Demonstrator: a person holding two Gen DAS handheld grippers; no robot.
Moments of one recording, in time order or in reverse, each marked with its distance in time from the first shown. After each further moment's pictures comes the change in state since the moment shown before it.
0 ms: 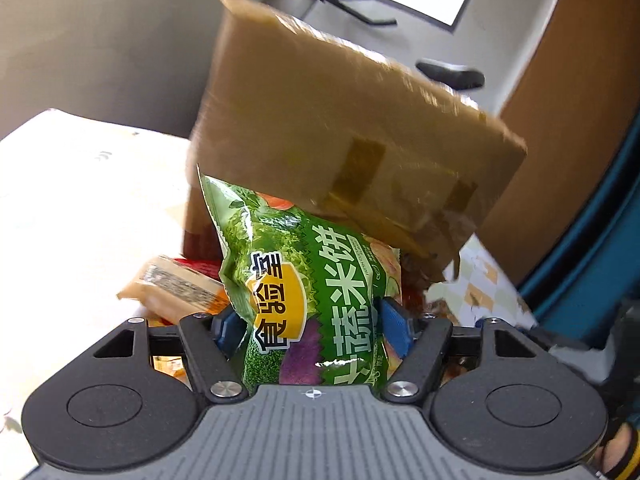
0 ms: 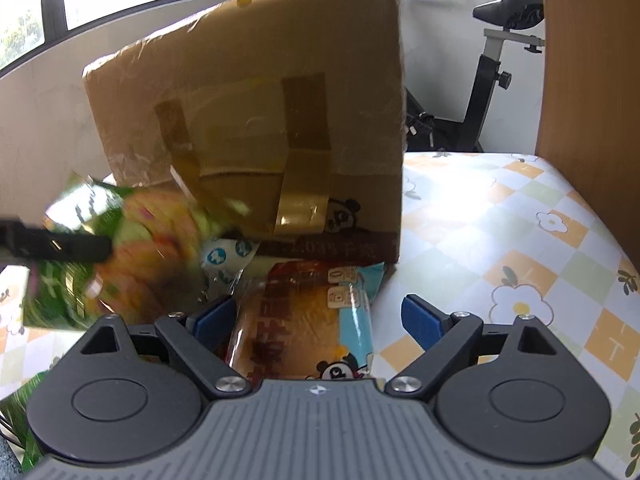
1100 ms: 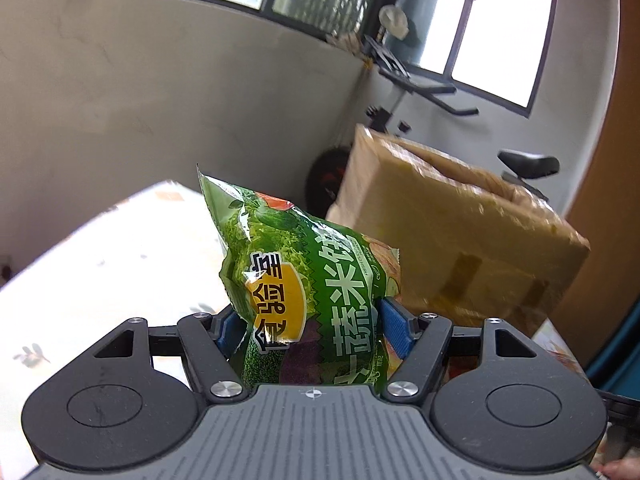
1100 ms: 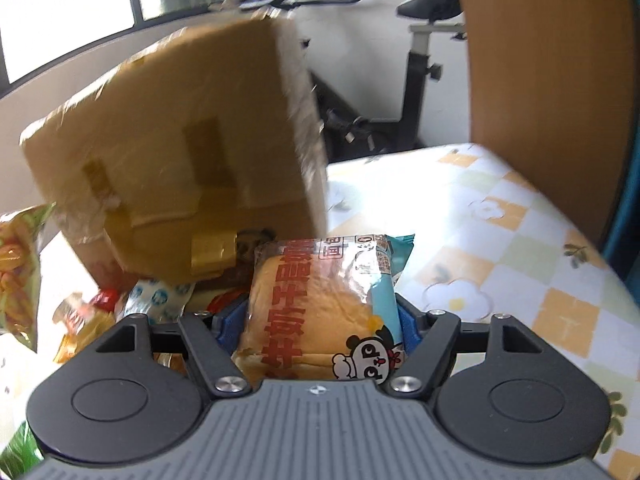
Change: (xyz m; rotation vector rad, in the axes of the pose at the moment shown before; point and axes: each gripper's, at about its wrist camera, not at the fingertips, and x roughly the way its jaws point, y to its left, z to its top) left arm -0.082 0.020 0.015 -0.053 -0.257 0.295; right arm -0.023 -0.040 0.007 0.186 -0.094 -0.136
